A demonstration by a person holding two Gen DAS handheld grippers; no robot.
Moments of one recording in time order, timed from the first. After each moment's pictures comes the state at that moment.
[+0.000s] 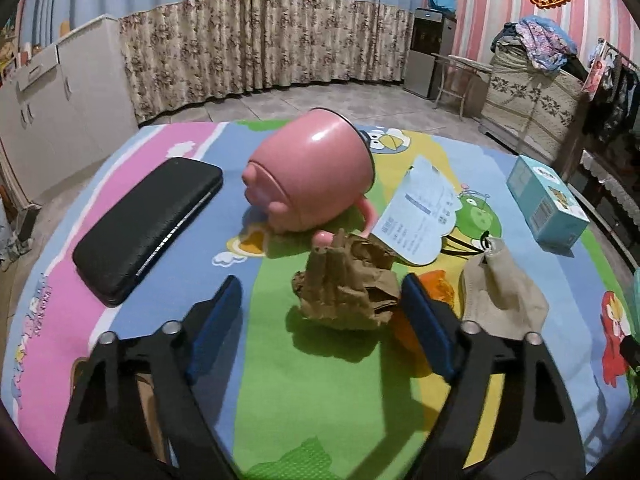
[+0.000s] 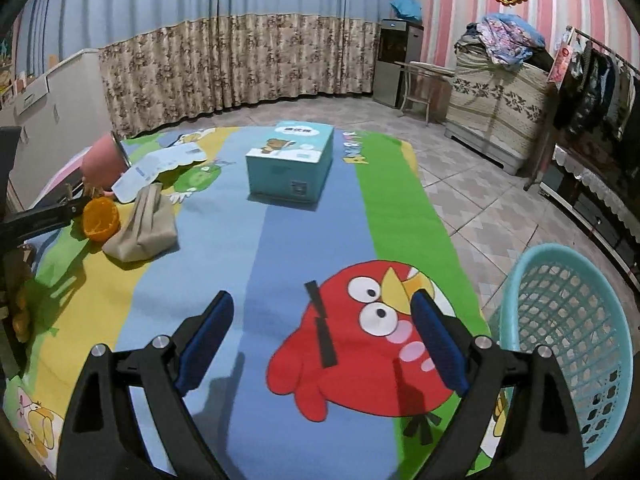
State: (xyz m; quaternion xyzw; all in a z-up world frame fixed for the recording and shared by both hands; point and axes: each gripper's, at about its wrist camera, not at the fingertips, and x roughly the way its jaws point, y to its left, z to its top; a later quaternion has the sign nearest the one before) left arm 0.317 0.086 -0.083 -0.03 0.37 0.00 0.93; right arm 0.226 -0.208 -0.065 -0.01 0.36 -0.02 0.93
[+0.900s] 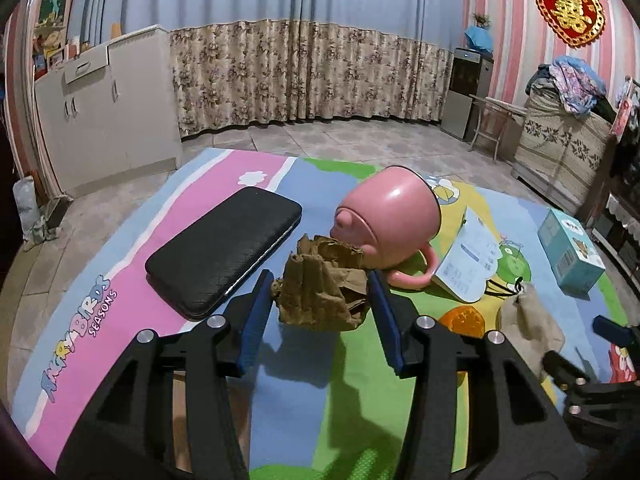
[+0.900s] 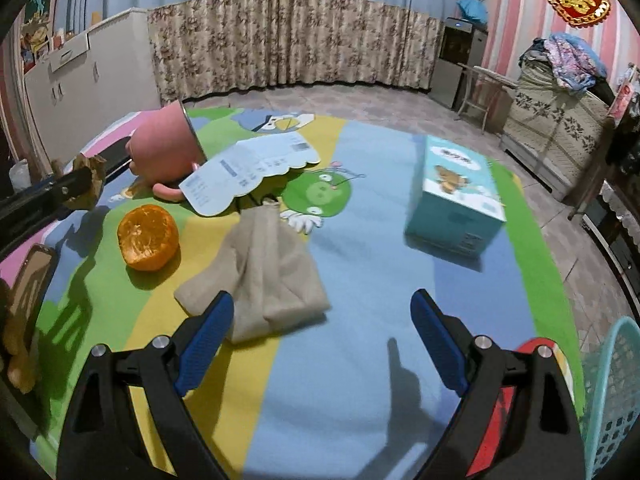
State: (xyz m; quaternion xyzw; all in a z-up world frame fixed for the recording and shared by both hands) left arm 0.293 0.129 -0.058 -0.05 0.31 0.07 0.95; right arm 0.297 -0.096 -0.076 -0.06 0.39 0.06 0.92
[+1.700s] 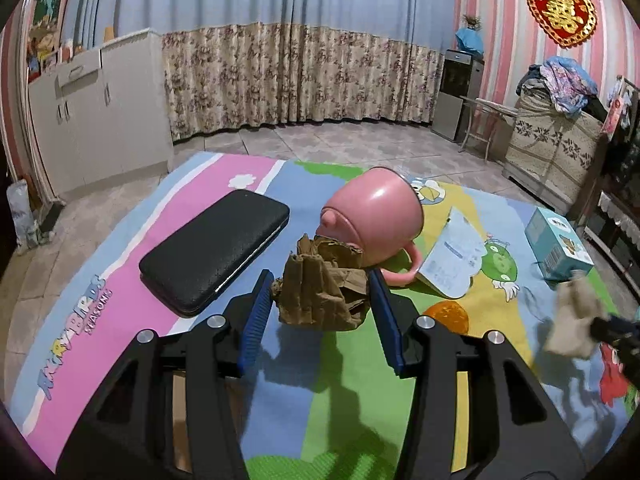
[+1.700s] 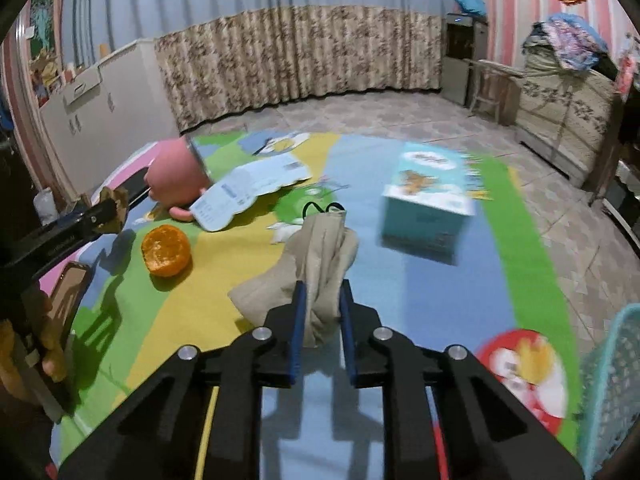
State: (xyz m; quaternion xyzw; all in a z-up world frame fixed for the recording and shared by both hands) left arm 0.285 0.118 -0.055 -0.04 0.31 0.06 0.95; right arm 0.263 -0.160 -0.045 0.01 0.37 0.09 0.93
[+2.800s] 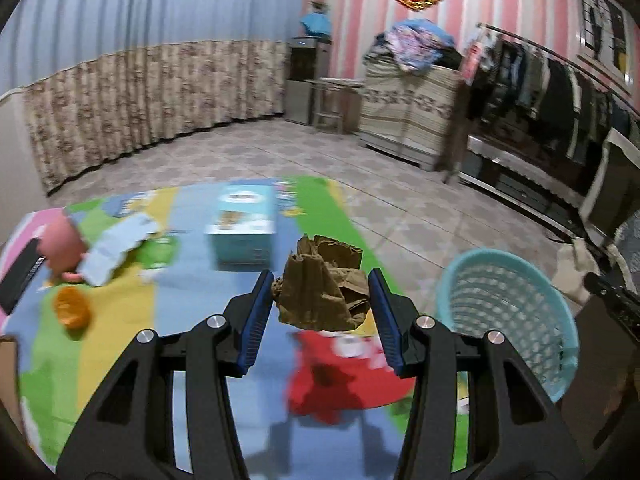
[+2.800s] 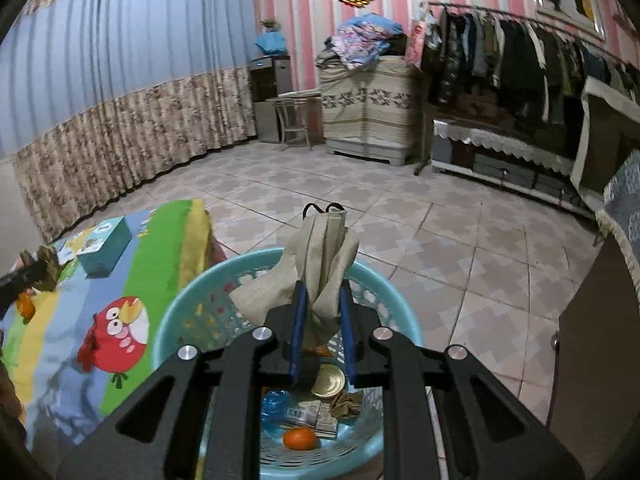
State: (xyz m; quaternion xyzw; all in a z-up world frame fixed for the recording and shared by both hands) left arm 0.210 -0.189 -0.010 0.01 0.30 -0.19 0.94; right arm 0.107 -0.476 -0.018 0.11 0.27 -0.19 0.94
